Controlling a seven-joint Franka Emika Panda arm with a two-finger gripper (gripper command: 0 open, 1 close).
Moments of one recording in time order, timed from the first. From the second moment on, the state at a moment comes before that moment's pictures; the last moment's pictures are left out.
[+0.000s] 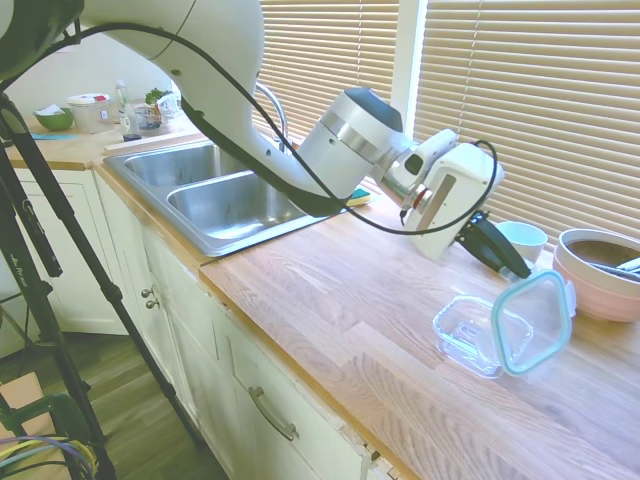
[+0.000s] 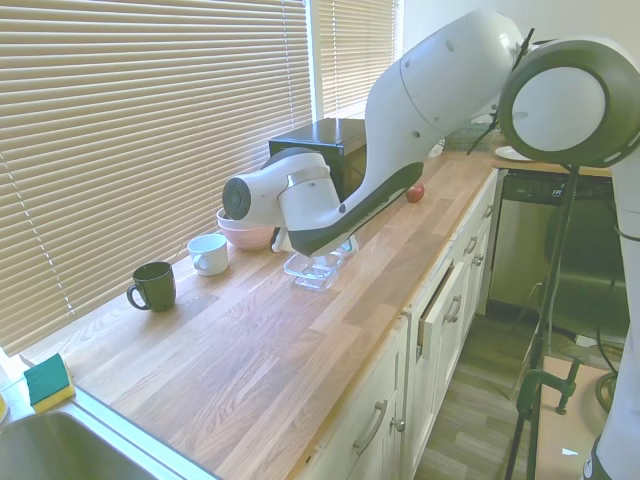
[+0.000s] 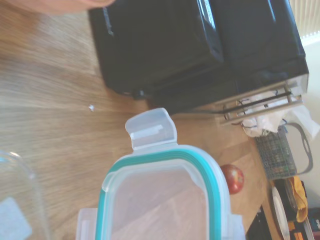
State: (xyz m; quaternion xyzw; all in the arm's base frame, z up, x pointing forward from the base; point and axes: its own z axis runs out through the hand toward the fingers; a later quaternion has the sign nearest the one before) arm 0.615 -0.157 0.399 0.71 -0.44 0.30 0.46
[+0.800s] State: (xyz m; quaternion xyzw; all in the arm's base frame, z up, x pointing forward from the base) arm 0.627 -0.104 0.490 0.71 -0.43 0.37 0.42
